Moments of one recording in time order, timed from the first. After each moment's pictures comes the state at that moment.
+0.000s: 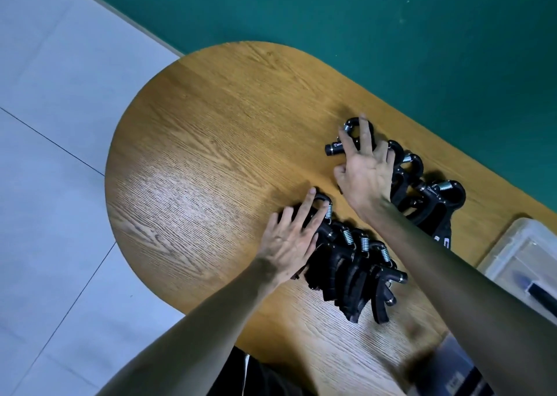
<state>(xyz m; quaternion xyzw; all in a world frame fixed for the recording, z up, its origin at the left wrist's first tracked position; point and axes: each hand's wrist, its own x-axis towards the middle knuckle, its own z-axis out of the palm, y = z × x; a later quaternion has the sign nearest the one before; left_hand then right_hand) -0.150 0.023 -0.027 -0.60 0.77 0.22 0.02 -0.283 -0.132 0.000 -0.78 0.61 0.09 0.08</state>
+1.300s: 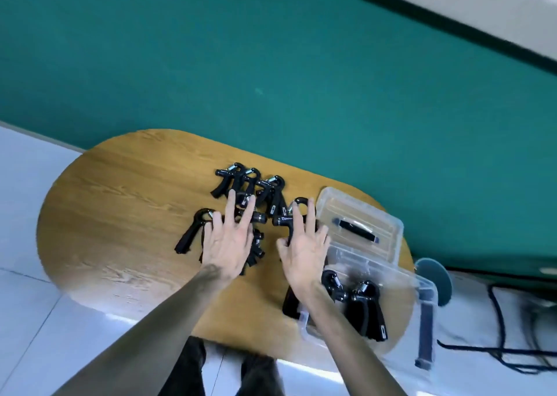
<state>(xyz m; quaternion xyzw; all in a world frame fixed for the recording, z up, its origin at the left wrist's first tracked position) -0.305 0.109 0.183 -0.65 0.75 0.07 -0.03 -0.462 0.135 0.217 -0.63 0.76 -0.09 0.10</state>
